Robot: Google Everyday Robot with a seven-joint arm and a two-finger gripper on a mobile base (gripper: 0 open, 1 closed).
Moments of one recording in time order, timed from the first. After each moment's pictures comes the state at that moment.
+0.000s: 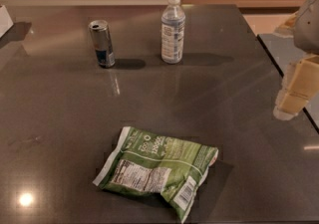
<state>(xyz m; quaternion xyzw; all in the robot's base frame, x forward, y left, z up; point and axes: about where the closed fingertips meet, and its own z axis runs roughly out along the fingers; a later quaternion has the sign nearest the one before) 0.438 -0.217 0.976 -0.60 0.78 -0.03 0.16</state>
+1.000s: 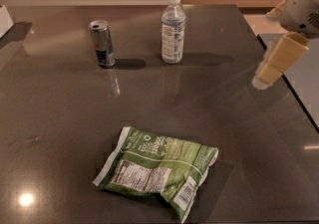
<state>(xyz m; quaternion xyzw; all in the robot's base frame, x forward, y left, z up) 0.506 -0.213 0.974 -0.57 0.79 0.02 0.22</state>
